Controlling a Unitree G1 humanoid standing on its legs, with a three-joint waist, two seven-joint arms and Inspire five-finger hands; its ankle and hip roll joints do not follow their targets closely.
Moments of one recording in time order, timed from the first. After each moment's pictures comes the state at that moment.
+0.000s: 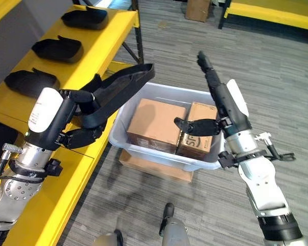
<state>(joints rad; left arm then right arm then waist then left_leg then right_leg) -0.09 0.77 0.01 -0.42 0.36 -0.28 0.19 -0.16 -0.75 -0.05 -0.21 0.20 -0.26 0.02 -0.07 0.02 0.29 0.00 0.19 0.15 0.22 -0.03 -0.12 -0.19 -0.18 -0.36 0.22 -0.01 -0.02</state>
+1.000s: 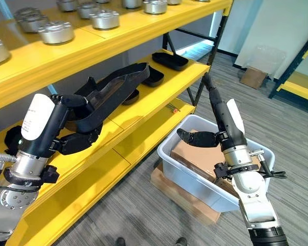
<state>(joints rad) 0.06 0.75 0.07 -0.43 0.37 -0.28 0.21 -0.03 -0.61 -0.05 -0.18 0.08 -0.22 -0.02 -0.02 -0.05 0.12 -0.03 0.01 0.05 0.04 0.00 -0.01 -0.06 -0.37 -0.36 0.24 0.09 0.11</state>
